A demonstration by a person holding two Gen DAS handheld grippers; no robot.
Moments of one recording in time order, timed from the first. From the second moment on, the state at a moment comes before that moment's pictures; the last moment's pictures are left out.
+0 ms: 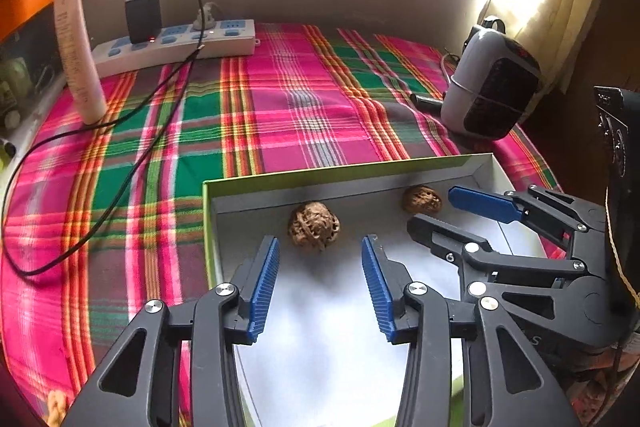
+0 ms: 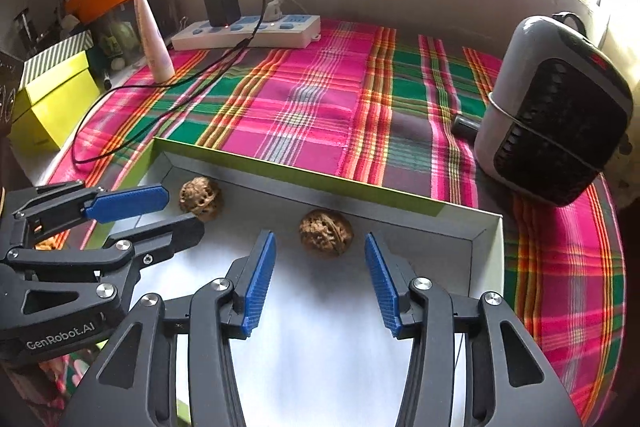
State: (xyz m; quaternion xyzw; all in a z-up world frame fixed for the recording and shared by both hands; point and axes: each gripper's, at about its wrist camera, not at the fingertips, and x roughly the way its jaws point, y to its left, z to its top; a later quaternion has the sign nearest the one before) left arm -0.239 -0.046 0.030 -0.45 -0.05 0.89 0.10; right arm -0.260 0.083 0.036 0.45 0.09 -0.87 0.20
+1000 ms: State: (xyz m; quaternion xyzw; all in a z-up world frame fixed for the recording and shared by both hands) left arm -0.135 -0.067 0.053 -0.41 -0.09 0.90 0.08; right arm -0.151 0.104 0.051 0.41 0.03 -0.89 0.20
